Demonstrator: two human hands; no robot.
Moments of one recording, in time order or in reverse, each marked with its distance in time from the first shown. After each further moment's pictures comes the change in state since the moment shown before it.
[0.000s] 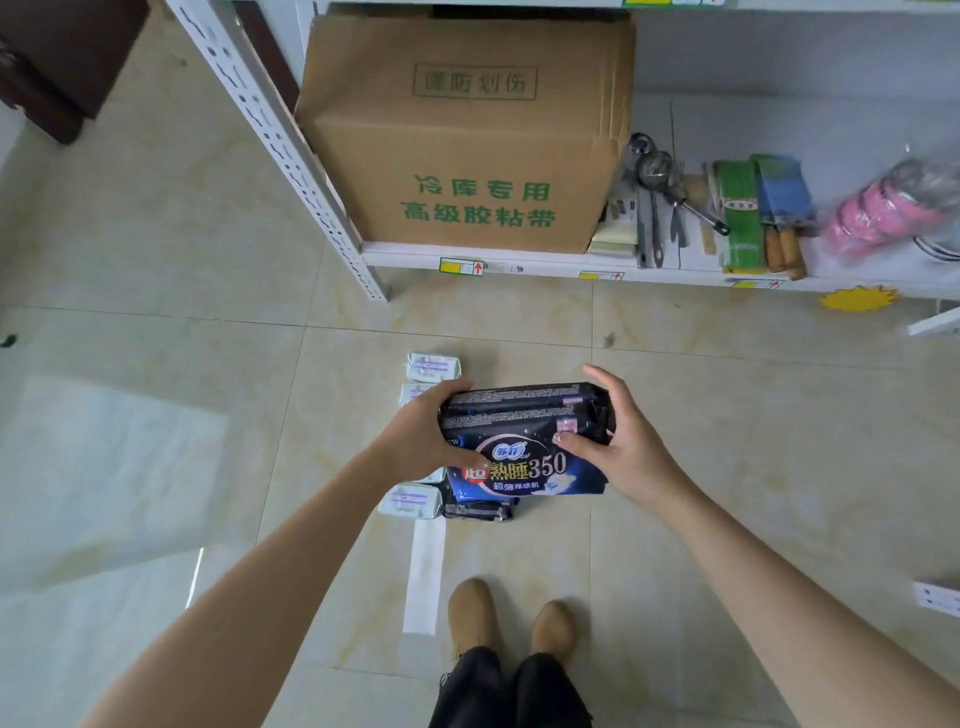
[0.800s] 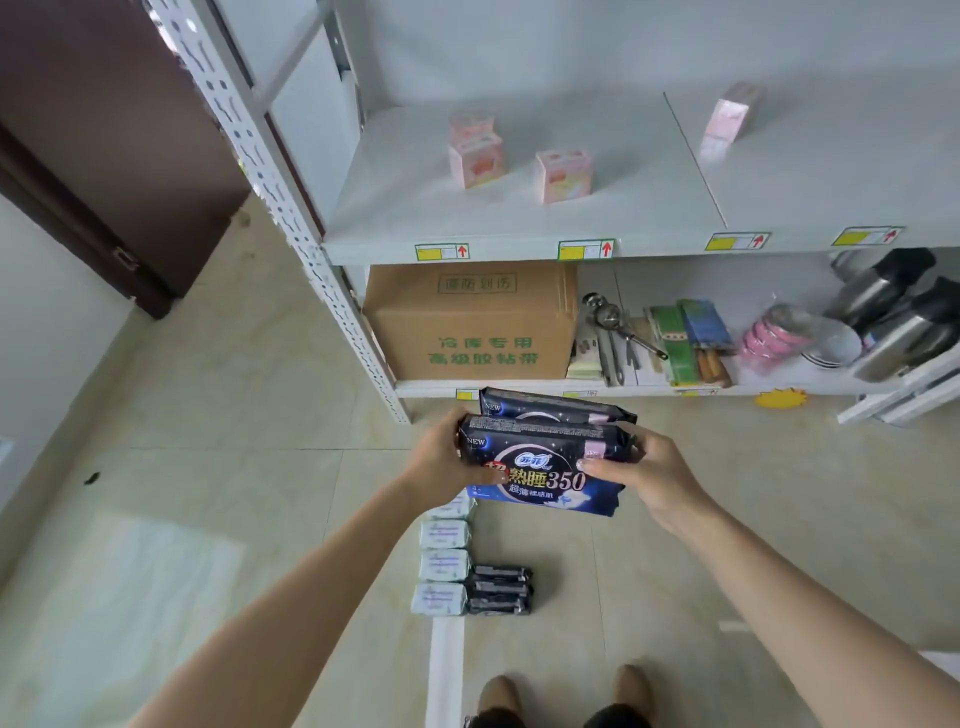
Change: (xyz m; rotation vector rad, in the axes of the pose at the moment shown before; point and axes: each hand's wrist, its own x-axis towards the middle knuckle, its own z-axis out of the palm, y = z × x) left_hand -0.117 0.145 -0.086 -0.179 0.153 0.158; right_hand -0.088 -0.164 -0.066 0.381 0.142 -0.044
